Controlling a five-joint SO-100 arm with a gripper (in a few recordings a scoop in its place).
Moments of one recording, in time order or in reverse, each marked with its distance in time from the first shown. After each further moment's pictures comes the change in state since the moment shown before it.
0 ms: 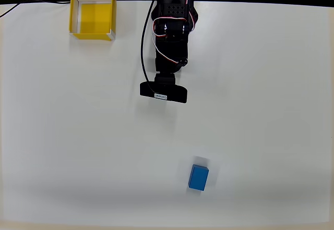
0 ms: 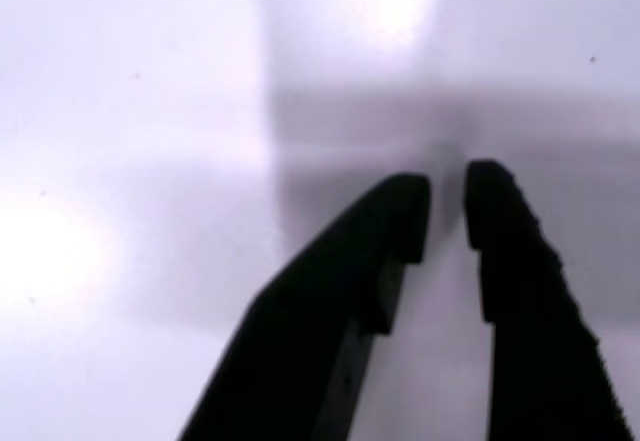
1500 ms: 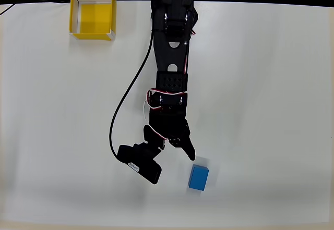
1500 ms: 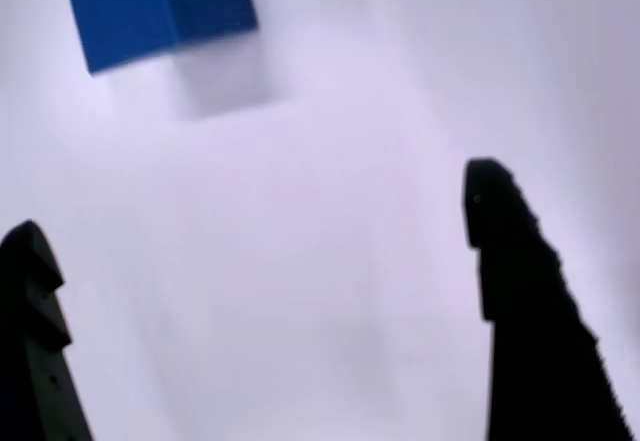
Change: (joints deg) arm -1.1 -98.9 -75.8 -39.4 27.1
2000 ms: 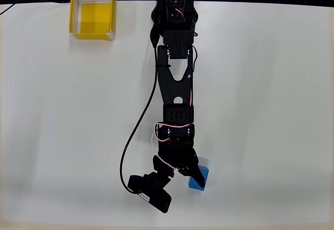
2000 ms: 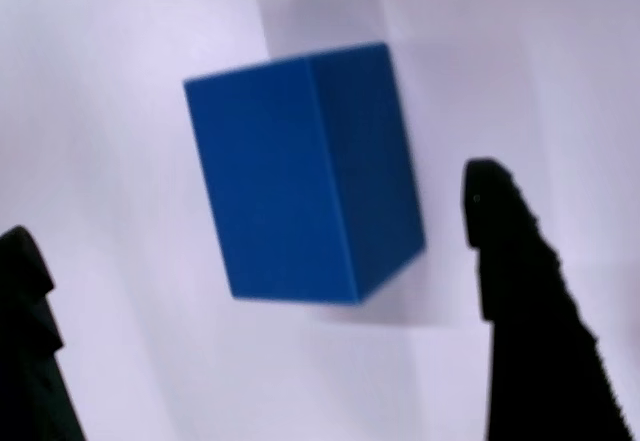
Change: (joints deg) arm -4.0 -28.7 -31.8 -0.2 2.6
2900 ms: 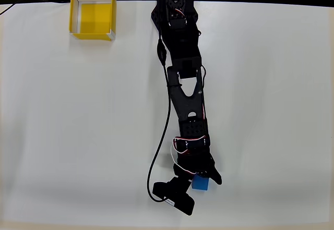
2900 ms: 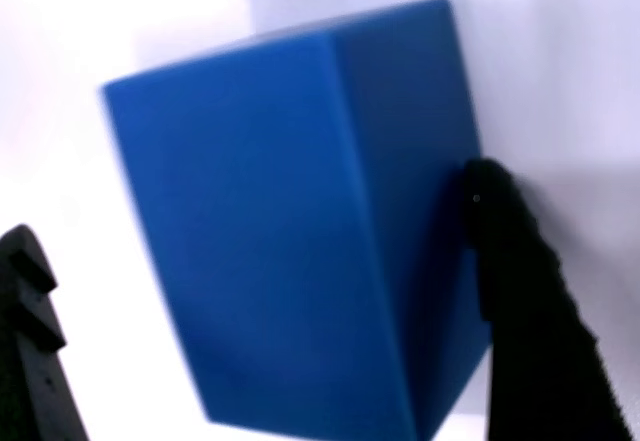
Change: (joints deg) arm -6.9 -17.9 -11.6 0.0 1.1
